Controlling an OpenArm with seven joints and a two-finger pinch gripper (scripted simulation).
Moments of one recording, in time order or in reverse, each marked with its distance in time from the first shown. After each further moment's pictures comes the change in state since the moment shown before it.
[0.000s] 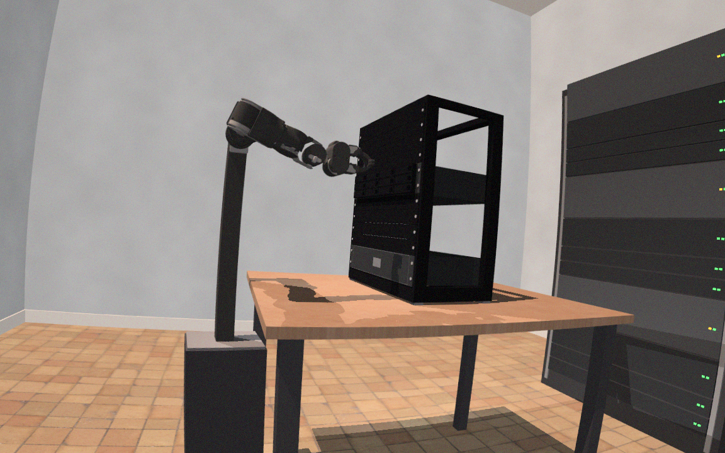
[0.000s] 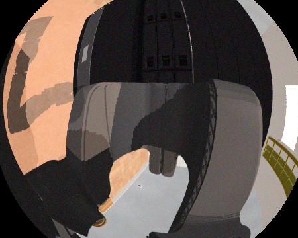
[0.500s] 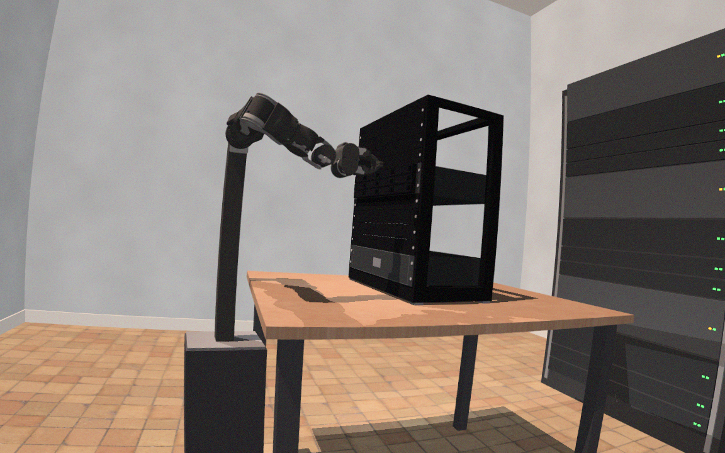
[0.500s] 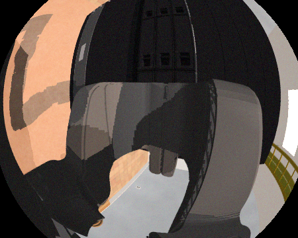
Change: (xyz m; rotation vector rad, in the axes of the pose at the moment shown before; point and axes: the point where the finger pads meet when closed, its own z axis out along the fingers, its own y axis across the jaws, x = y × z) arm 0.004 -0.002 0.027 0.020 0.022 -0.022
